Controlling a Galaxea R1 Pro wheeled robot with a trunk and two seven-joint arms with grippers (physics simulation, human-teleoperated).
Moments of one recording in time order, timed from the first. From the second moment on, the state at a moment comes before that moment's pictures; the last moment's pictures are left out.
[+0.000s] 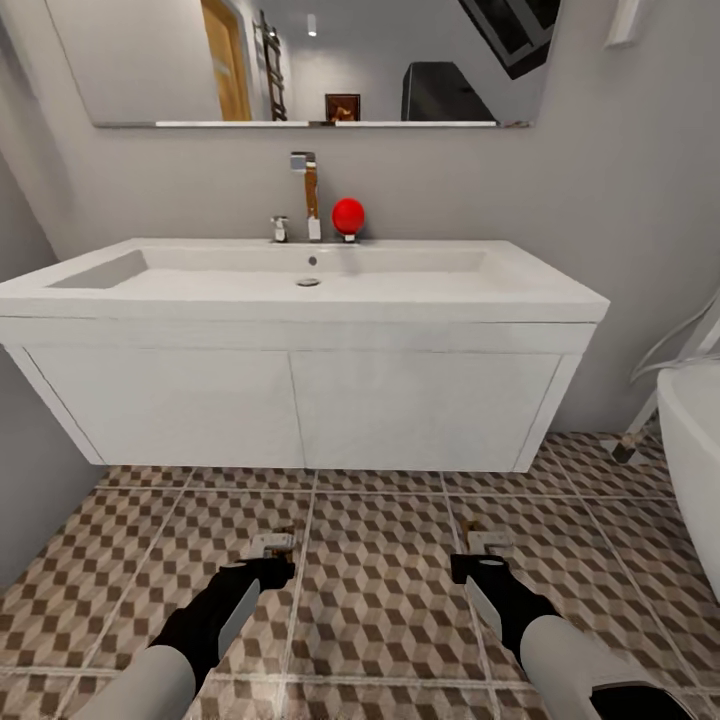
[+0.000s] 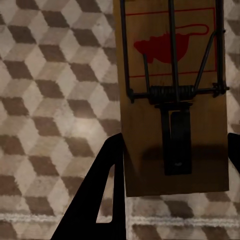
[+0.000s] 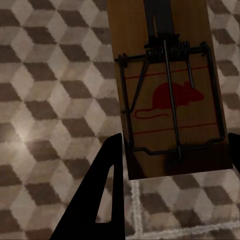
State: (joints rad) left arm -0.60 -0.04 -0.17 -0.57 0.20 0.37 0.13; right arm -0.73 0.04 0.07 -0.29 -0.07 0.20 -0.22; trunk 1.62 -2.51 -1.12
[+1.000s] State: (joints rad) left arm -0.60 -0.03 -0.17 -0.63 0.20 0.38 0.13; right arm -0.72 0.04 0.07 -0.21 -0.07 0.13 -0.22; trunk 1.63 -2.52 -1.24
